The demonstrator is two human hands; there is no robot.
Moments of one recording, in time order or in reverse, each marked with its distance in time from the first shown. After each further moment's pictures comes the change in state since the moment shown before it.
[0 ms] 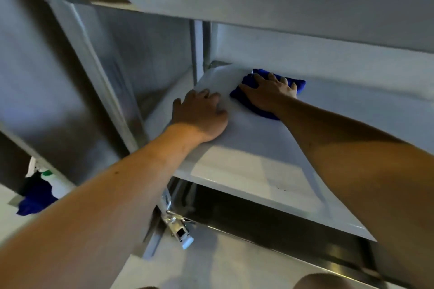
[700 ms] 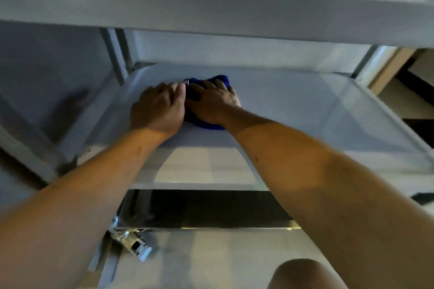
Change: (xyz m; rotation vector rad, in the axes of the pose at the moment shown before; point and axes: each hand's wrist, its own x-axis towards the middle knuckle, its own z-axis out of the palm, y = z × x) left_hand 0.002 0.088 0.003 -0.316 0.176 0.167; right_hand -0.073 0.053 -0.003 0.052 0.039 -0.045
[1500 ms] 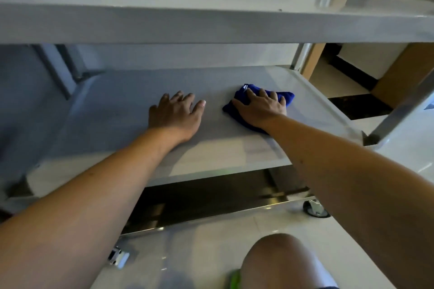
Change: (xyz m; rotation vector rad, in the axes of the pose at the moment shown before) left_hand -0.024 0.085 0.031 0.149 -0.257 0.152; right_hand -0.129 0.143 -0.035 -0.032 0.031 0.530
